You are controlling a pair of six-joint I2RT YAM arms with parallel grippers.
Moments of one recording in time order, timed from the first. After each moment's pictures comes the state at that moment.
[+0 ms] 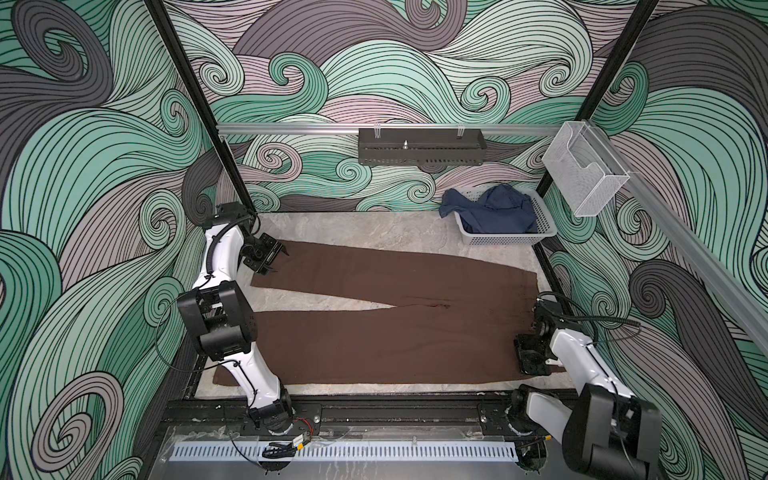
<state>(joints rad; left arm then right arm) 0.29 1.81 1.69 -1.23 0.39 -0.69 -0.30 1.05 0.48 -0.92 0.02 1.30</state>
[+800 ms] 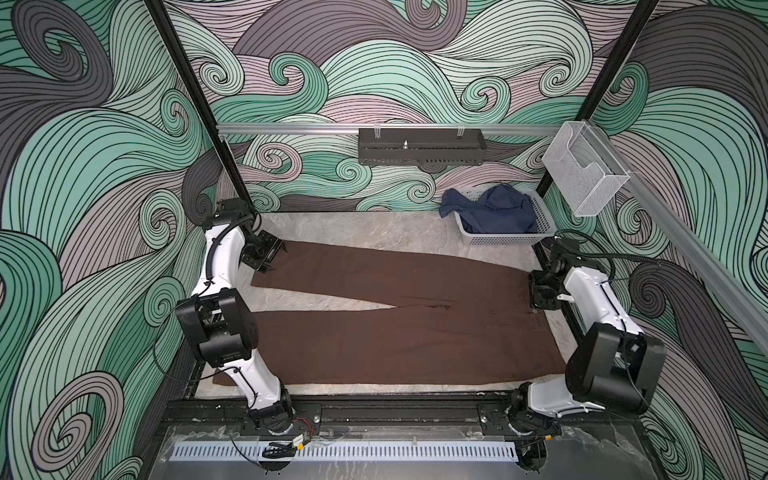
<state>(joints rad) 0.27 1.75 1.69 -1.21 0.31 -0.79 -0.30 1.52 1.17 -0.94 -0.02 1.40</state>
